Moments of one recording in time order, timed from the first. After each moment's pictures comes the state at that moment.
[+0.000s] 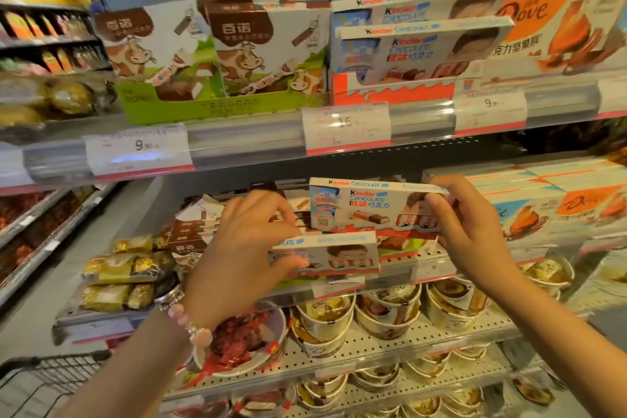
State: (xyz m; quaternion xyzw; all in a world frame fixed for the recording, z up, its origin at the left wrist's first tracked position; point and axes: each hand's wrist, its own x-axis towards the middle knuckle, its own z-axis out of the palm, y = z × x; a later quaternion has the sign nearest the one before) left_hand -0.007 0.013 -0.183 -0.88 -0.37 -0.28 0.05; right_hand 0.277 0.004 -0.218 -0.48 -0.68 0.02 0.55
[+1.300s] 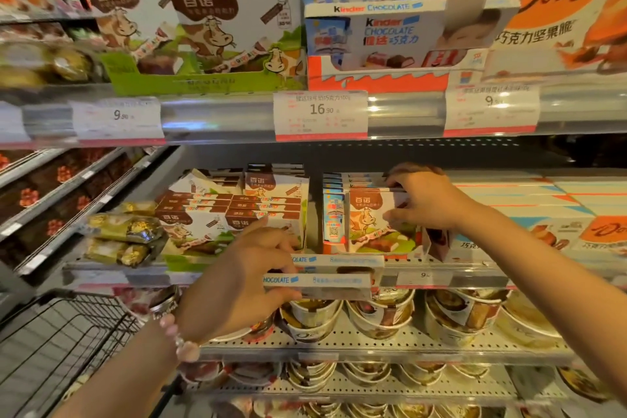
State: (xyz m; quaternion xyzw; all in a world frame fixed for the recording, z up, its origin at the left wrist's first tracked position) left_hand 0.031 -0.009 -0.229 -0.85 -0.44 -0.27 -0.09; right_hand 0.314 0.101 -0.203 -0.58 -0.81 0.03 0.10
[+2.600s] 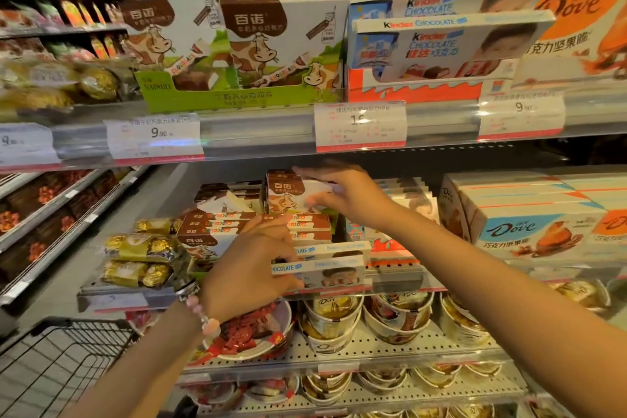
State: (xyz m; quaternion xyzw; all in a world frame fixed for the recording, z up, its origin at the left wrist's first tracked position) left_hand -0.013 0.025 -0.225 -0.86 -0.43 -0.25 -0.06; right_hand 0.186 0.104 -0.199 -0.41 -0.83 0.20 0.32
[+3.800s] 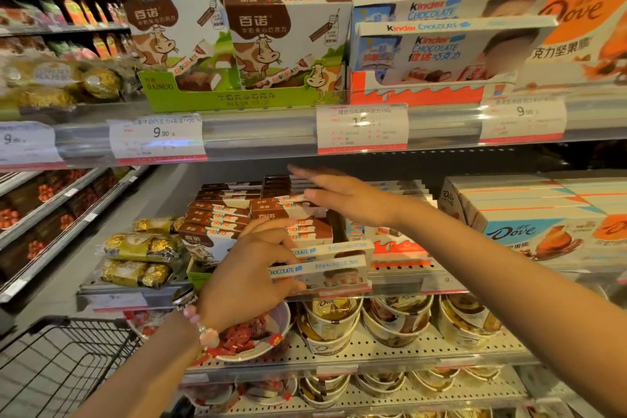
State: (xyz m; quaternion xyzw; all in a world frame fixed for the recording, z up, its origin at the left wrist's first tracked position) left_hand -0.011 0.017 -0.228 -0.85 -0.43 -0.29 -0.07; right_hand 0.186 0.091 -0.178 -0.39 -0.86 0.27 0.18
